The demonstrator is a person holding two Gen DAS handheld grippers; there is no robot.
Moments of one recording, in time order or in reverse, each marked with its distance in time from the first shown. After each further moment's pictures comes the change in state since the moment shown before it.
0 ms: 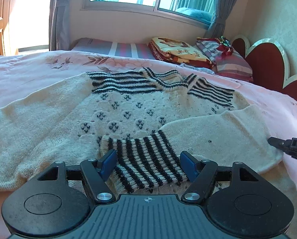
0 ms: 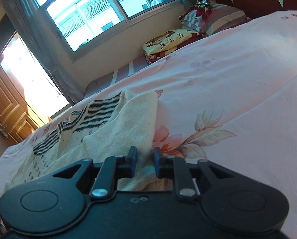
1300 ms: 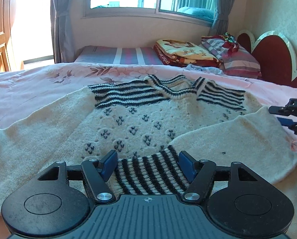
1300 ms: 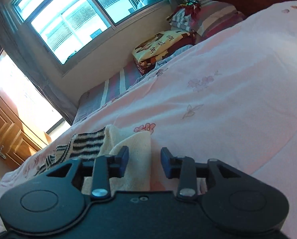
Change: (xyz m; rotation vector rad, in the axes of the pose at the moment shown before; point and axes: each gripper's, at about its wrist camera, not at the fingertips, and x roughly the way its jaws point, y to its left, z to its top) left arm 0.015 -0.006 0.017 0.066 -0.012 0.088; right arm 0.053 -0.028 0.056 0.195 -0.013 0.033
